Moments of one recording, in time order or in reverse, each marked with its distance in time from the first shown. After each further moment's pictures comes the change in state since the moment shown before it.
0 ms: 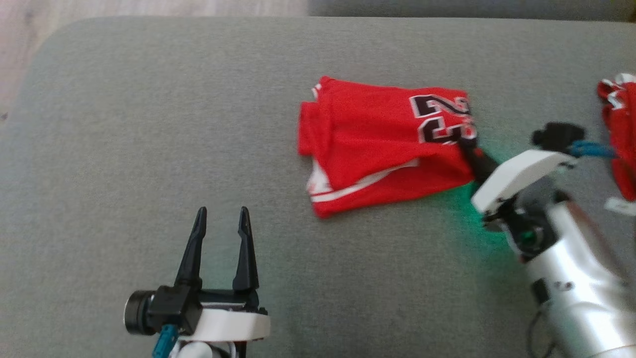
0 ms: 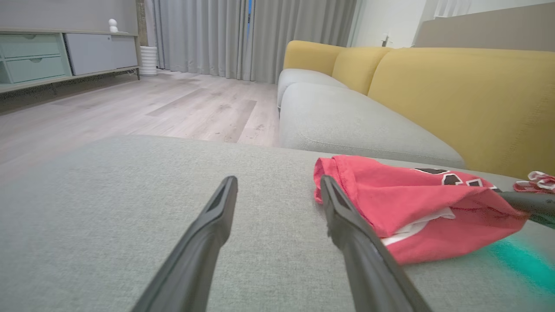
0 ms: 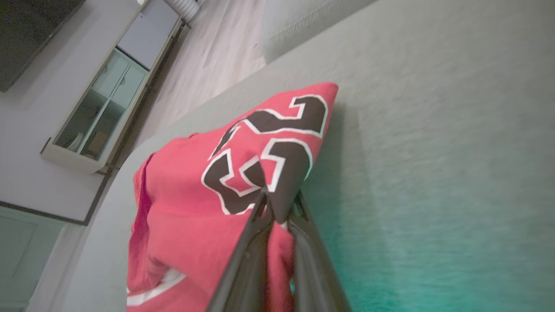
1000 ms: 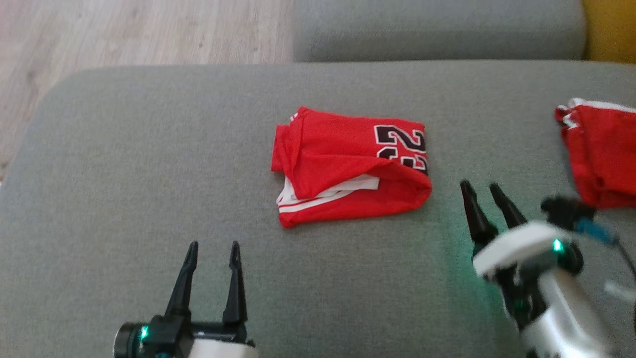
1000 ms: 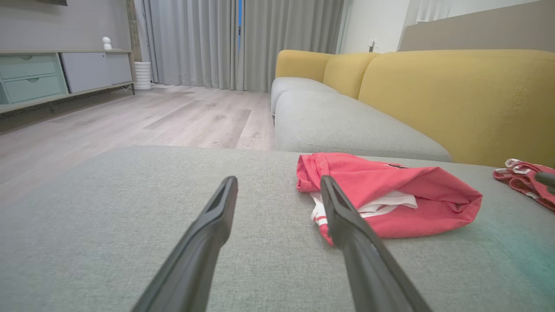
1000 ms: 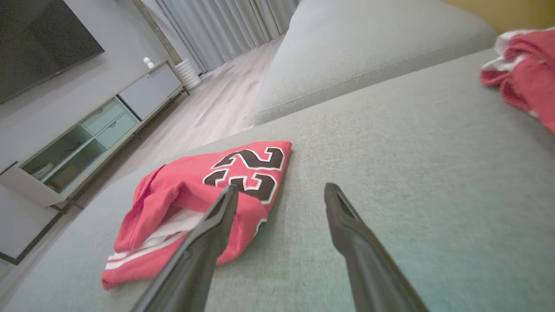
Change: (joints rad) left arm 0.118 0.000 0.068 0.013 0.065 -0.052 0.000; right arm 0.299 0.019 -0.052 -0.176 -0.226 0.000 -0.298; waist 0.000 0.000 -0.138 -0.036
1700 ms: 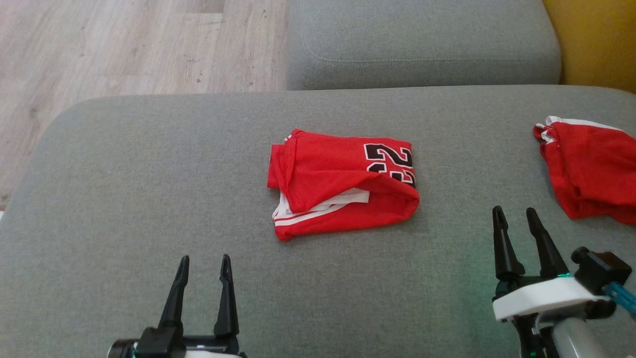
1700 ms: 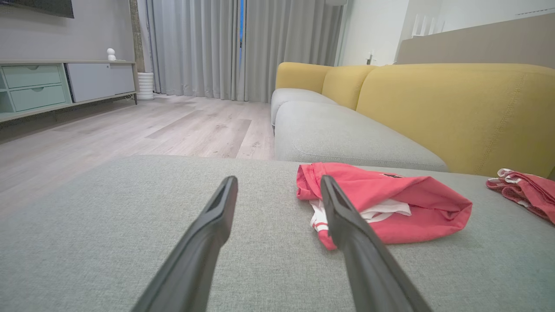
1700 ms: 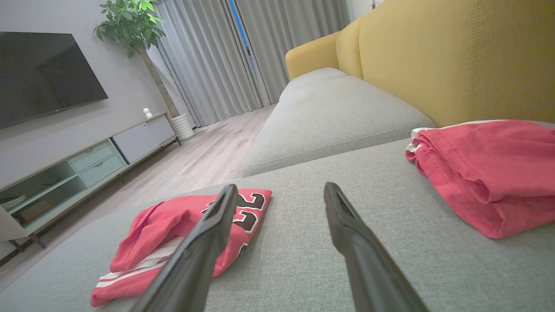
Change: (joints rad) left arm 0.030 0.000 0.028 0.013 -0.007 -0.002 0.000; right arm 0.174 -0.002 -0.070 -0.131 -0.120 0.000 -0.204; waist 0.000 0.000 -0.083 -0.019
